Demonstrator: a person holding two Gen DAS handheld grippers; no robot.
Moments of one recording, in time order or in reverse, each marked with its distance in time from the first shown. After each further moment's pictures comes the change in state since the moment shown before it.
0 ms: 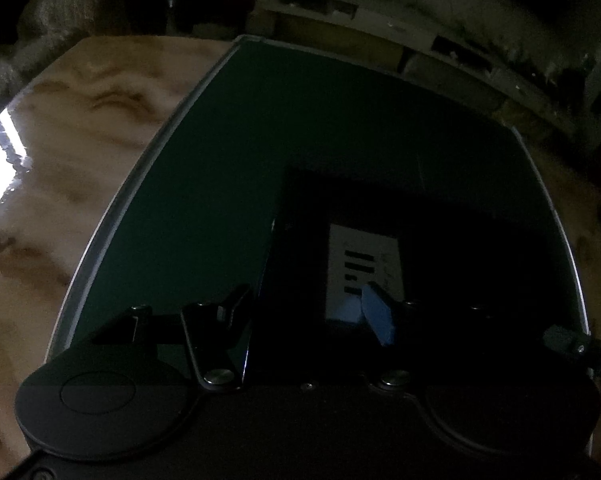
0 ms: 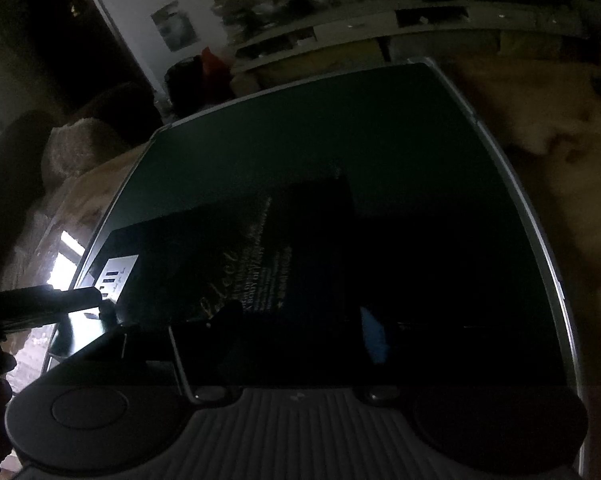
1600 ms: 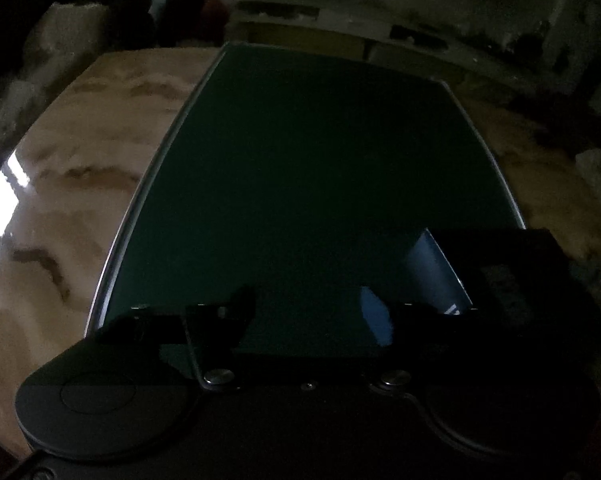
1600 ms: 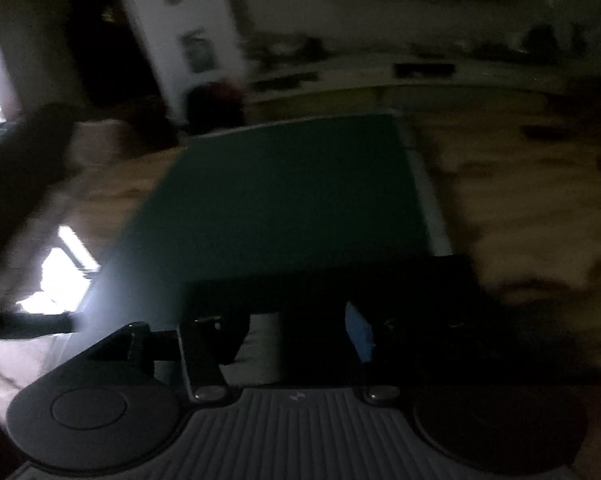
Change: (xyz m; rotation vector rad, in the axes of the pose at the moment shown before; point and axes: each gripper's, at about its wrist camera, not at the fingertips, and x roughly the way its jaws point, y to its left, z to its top) left arm -0.155 -0.021 -0.125 0.115 -0.010 -0.033; right arm -0.172 -0.006 -0.087 -0.101 -0.119 -0.088
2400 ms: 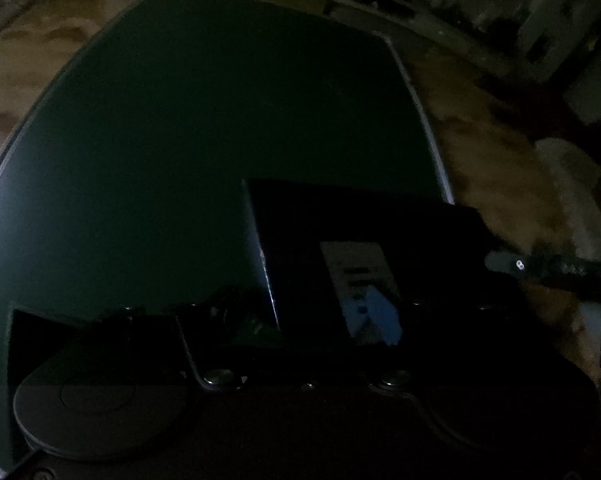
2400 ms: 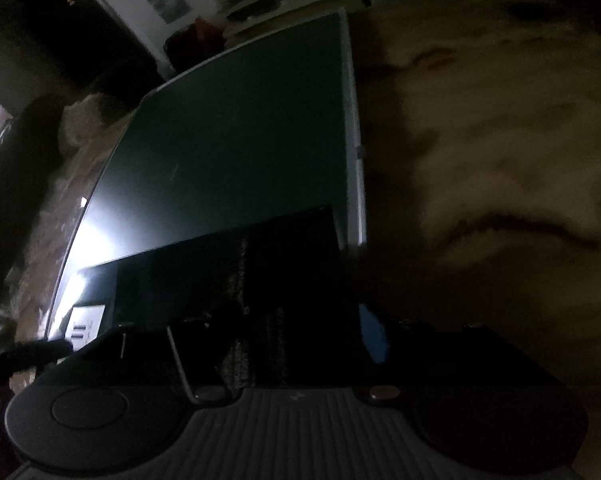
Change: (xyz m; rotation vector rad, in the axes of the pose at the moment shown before) left arm 0.063 -0.094 -0.010 -0.060 0.109 -0.126; right arm 0.076 -0.137 0.003 0.141 0.272 0.176
